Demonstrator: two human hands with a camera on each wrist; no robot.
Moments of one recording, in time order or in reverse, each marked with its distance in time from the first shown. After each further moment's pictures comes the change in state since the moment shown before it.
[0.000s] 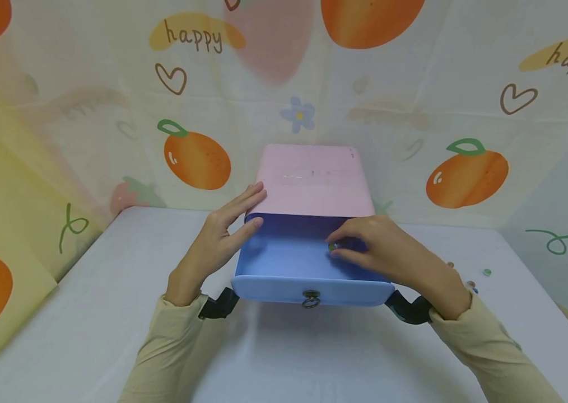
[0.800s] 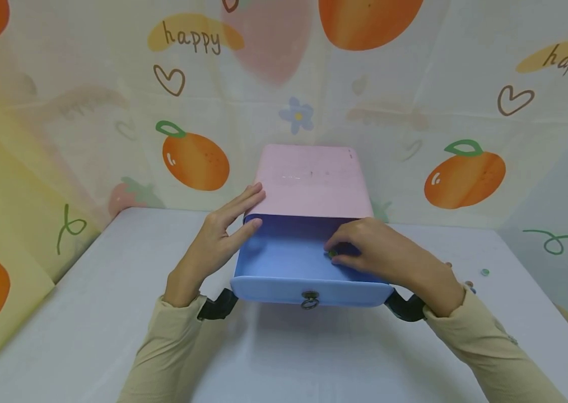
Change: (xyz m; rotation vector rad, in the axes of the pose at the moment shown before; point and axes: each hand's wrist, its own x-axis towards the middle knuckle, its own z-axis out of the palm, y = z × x) left_hand 0.001 0.002 0.000 0.014 0.000 -0.011; right_hand 0.005 -0.004 -0.001 -0.061 -0.184 0.090
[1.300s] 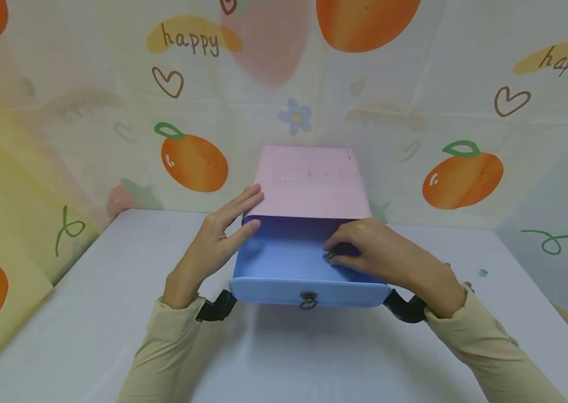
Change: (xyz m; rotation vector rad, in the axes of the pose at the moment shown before) left_hand -0.001 0.001 0.001 -0.010 0.006 0.007; right_hand -0.003 0.002 -0.001 0.035 0.023 -0.029
